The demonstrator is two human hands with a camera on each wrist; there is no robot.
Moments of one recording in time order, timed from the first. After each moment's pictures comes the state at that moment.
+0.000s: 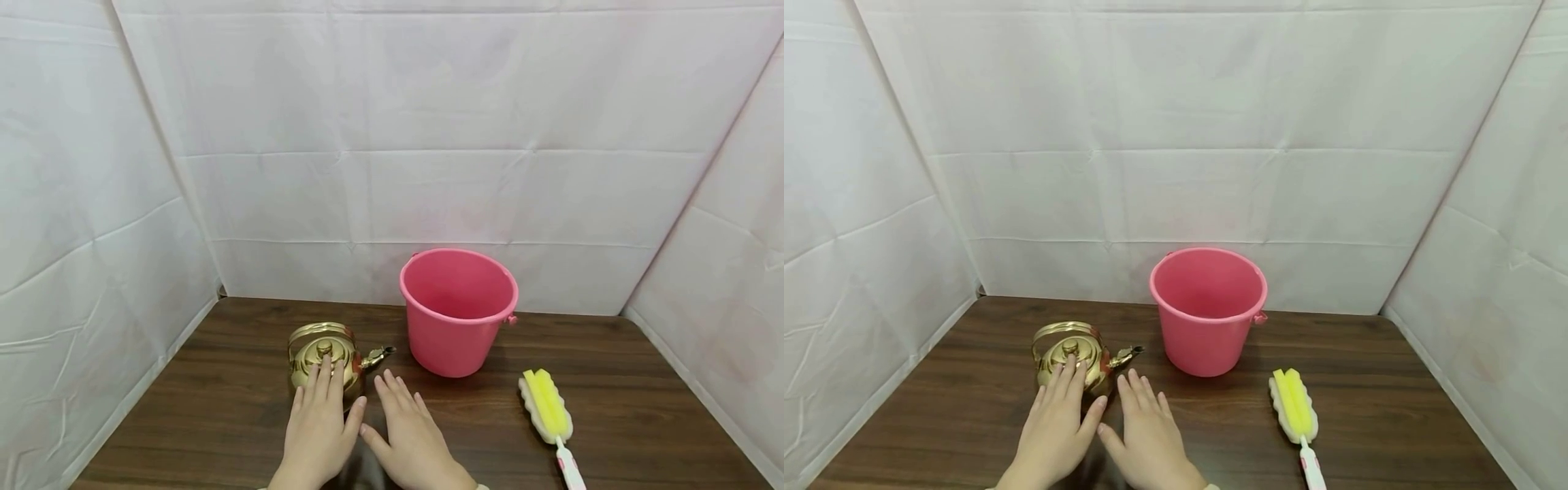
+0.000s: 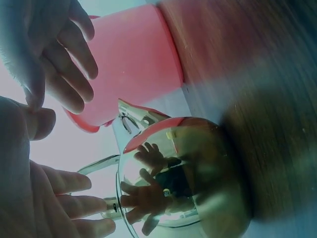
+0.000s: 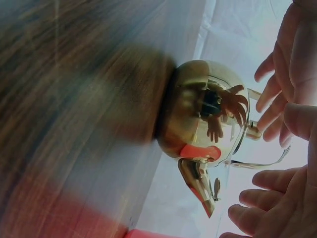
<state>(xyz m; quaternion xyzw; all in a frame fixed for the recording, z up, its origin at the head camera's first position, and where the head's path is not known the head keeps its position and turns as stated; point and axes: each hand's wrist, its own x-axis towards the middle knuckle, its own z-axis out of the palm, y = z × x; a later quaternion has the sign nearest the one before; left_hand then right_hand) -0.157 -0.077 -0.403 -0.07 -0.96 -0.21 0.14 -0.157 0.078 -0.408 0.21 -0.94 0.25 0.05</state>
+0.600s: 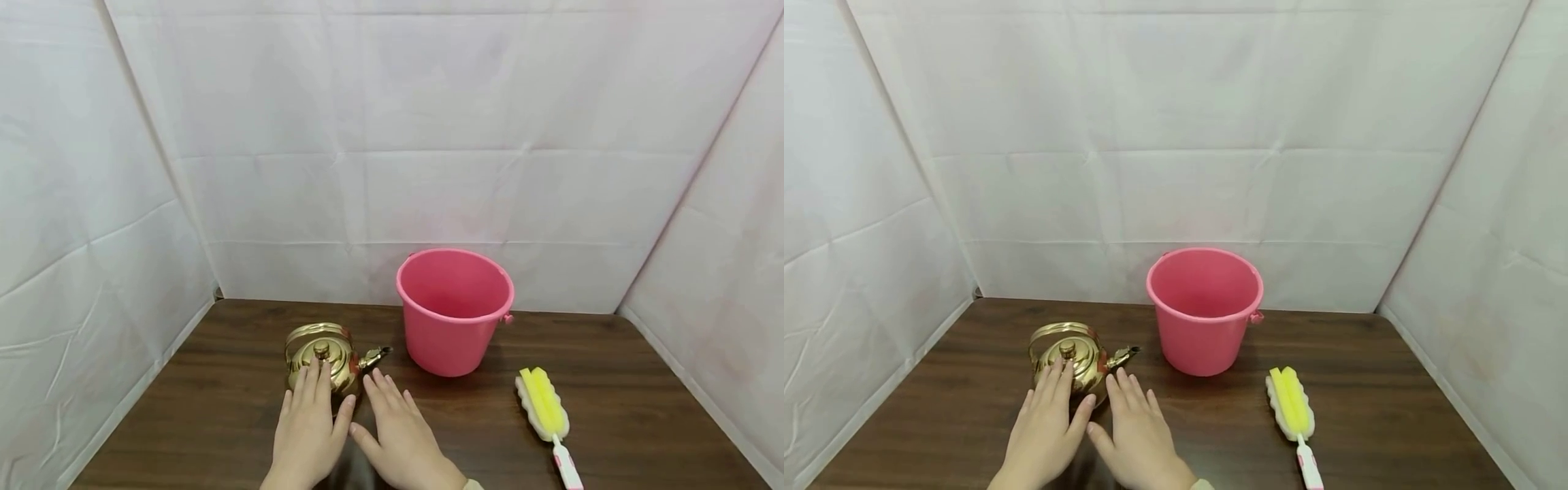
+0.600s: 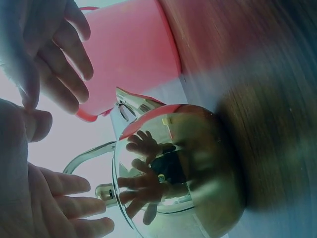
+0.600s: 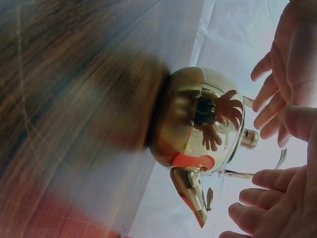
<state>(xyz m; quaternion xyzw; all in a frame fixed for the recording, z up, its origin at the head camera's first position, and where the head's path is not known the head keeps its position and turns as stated) -0.155 -0.084 -0.401 -0.05 -0.96 -0.22 0.13 -0.156 0.070 -0.403 0.22 -0.95 0.24 0.04</state>
